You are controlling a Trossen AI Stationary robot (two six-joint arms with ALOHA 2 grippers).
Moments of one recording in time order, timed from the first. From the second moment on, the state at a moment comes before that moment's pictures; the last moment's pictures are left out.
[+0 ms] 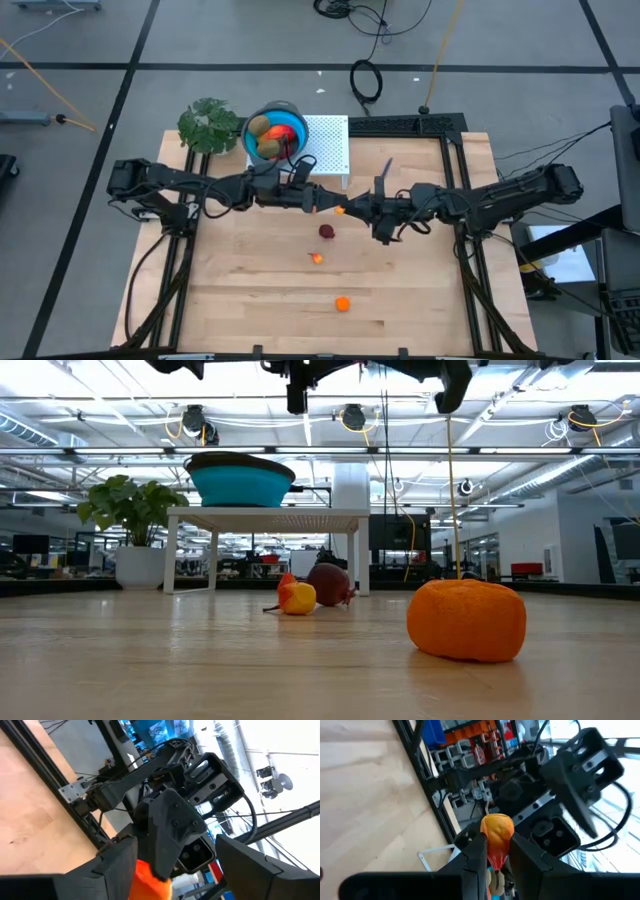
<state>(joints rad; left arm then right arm) 0.00 1.53 1.03 0.58 0.09 -1.08 0.14 1.20 0.77 0.41 0.17 -1.24</state>
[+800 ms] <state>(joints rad) 0.10 1.53 1.02 0.47 0.28 -1.19 0.18 1.22 0.77 0.44 0.34 -1.22</state>
